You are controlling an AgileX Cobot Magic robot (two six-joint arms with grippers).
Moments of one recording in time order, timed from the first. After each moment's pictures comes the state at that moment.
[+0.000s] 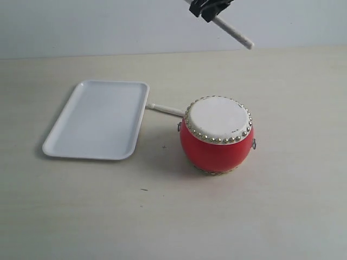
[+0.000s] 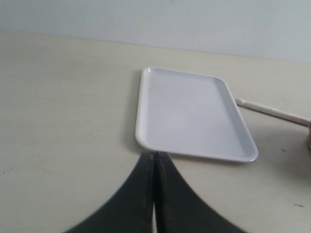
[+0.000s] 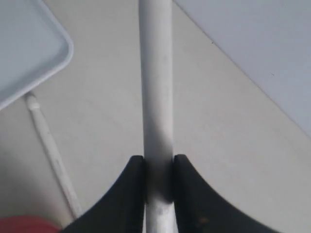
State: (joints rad) left arm -0.16 0.01 0.00 -0.06 0.37 -0.10; right arm 0.37 2.25 -2.33 0.06 1.22 -0.48
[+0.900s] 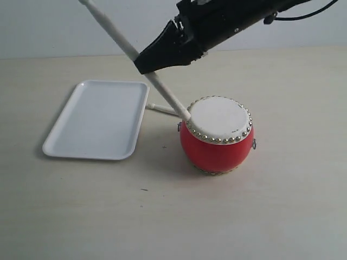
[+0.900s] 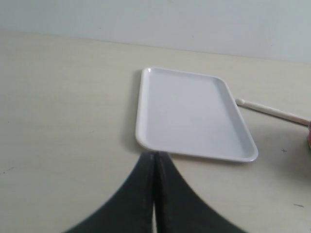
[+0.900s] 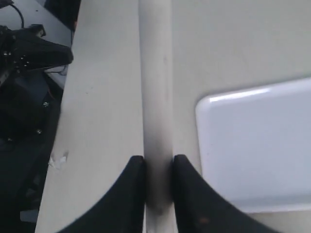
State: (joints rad) left arm -0.16 0.01 0.00 -0.06 0.37 -0.10; right arm 0.37 1.90 -1.48 1.16 1.22 -1.42
